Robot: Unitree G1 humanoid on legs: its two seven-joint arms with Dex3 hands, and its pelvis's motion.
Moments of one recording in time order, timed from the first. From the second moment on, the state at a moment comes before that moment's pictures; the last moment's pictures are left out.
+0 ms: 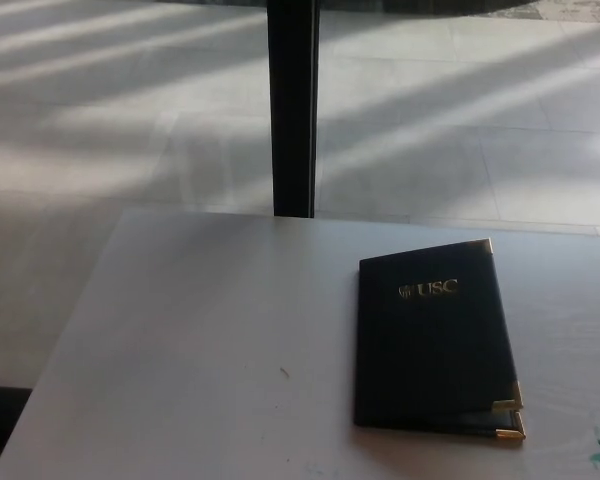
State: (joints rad) left_arm 0.00 0.42 0.50 0.92 -0.11 0.07 0.04; right_arm 0.18 -0.35 -0.55 0.56 0.13 0.05 0.00
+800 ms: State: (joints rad) left_arm -0.06 0.42 0.82 0.92 -0.29 0.07 0.11; right_arm 0.05 -0.36 -1.07 0.35 0.46 0.21 -0.12
